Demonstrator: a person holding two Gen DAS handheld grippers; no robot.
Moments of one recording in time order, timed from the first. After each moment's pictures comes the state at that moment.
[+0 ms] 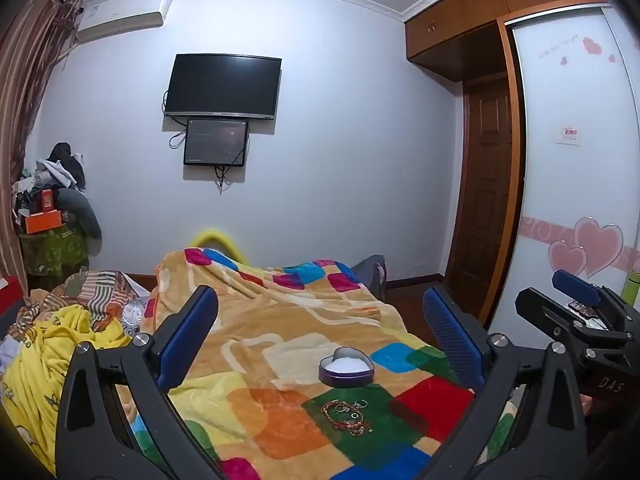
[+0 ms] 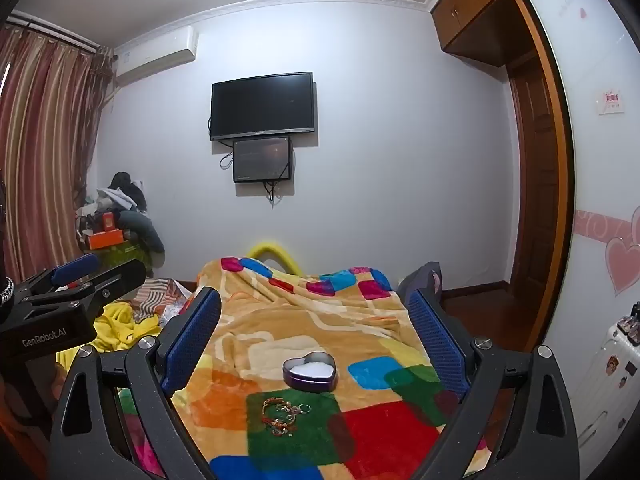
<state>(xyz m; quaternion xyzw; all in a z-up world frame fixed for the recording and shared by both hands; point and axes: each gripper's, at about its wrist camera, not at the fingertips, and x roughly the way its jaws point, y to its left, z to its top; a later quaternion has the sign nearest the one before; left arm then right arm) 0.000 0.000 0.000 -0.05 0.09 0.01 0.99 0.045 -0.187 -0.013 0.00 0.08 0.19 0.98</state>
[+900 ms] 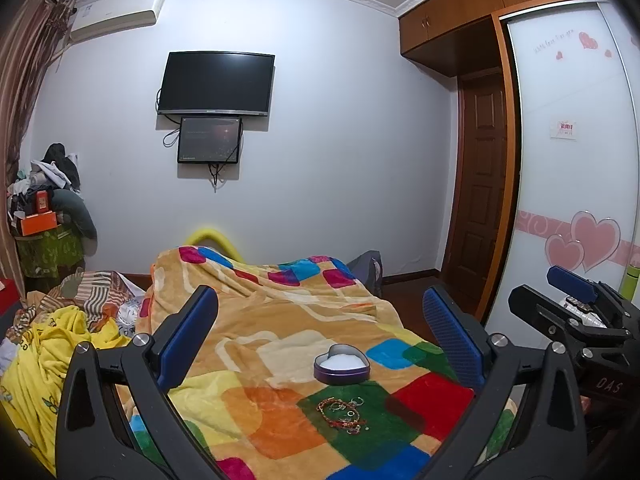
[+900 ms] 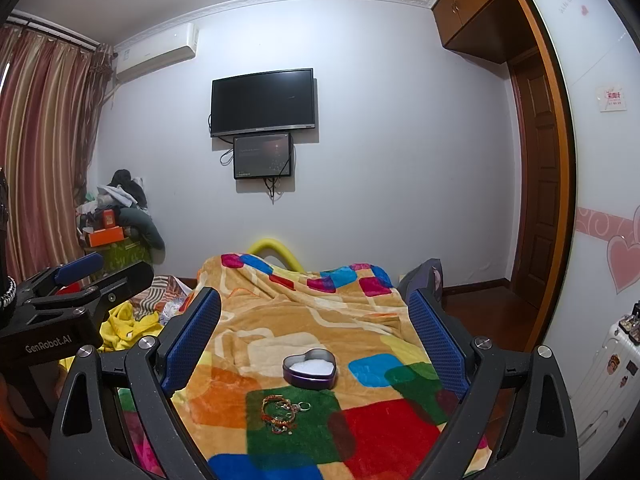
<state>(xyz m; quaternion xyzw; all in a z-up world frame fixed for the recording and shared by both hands) 0.003 -0.003 0.003 -0.04 0.10 0.00 0.99 0.046 -0.185 -0.017 0.00 0.09 0.19 0.98</state>
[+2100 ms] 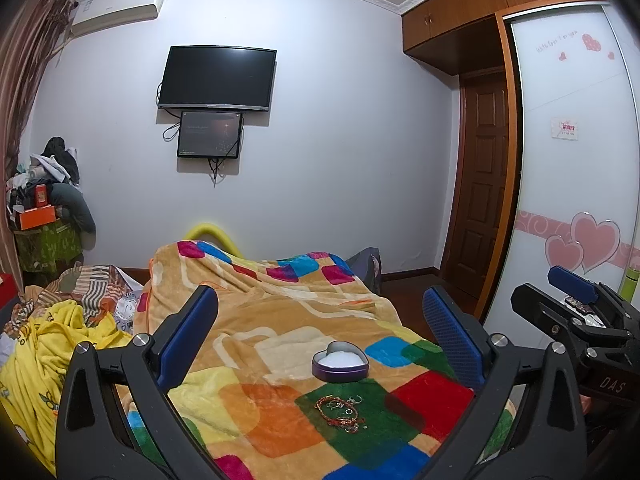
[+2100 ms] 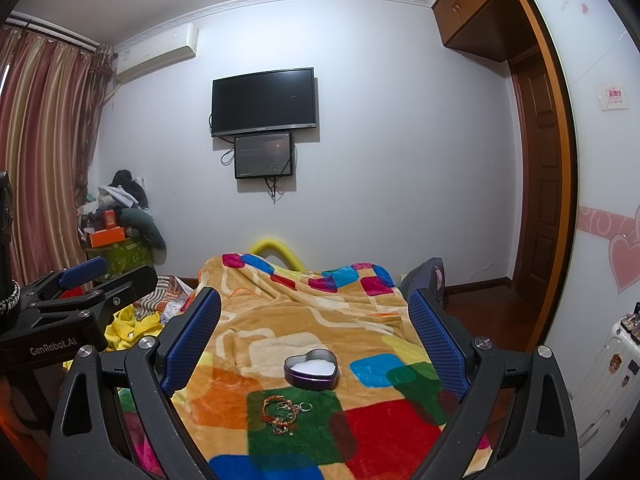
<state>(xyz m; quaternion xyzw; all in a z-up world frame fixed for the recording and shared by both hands) 0.008 -0.004 -0.002 -0.04 0.10 0.00 0.99 0.047 -0.184 -0.012 0.00 0.09 0.19 0.98</state>
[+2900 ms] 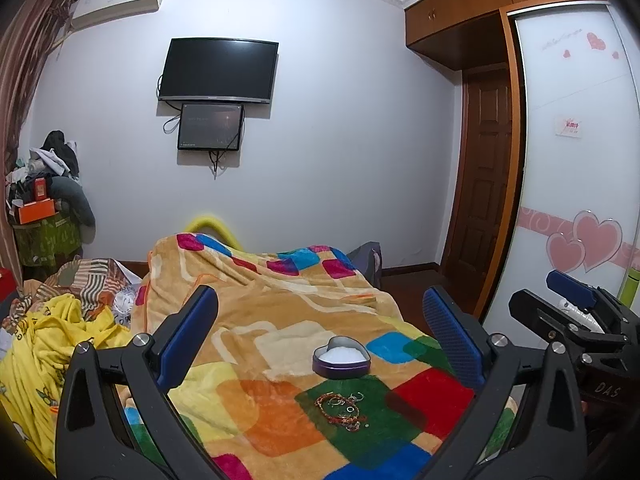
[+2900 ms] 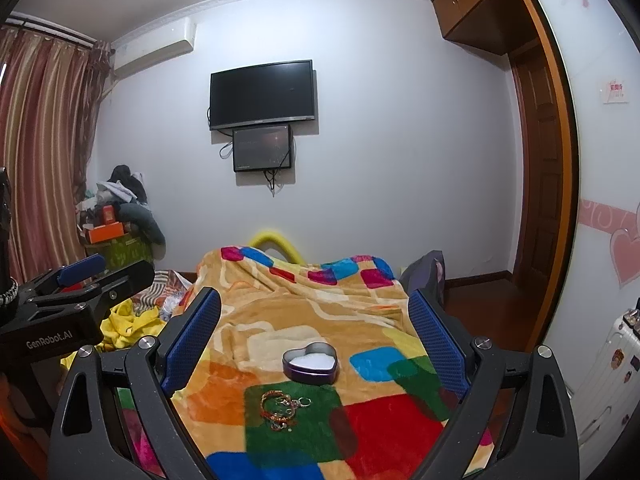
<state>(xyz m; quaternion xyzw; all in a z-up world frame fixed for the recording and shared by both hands) 0.020 0.001 -0.012 -0.05 0.12 0.00 0.99 0.058 -0.183 -0.019 0.00 0.11 0.19 0.98</state>
